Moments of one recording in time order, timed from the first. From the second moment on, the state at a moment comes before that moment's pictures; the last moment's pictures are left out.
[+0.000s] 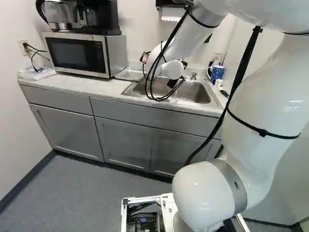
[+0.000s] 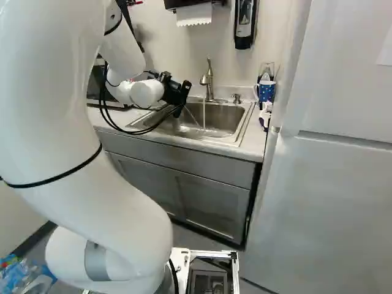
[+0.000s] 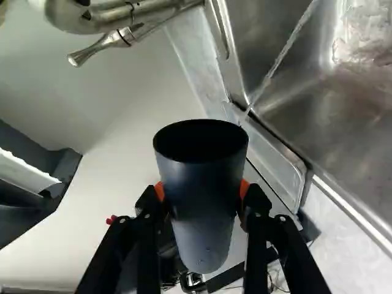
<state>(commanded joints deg) 7.1 -2.7 -46.3 0.4 39.0 121.1</state>
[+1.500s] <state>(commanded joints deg) 7.1 -2.7 -46.3 0.4 39.0 113.8</state>
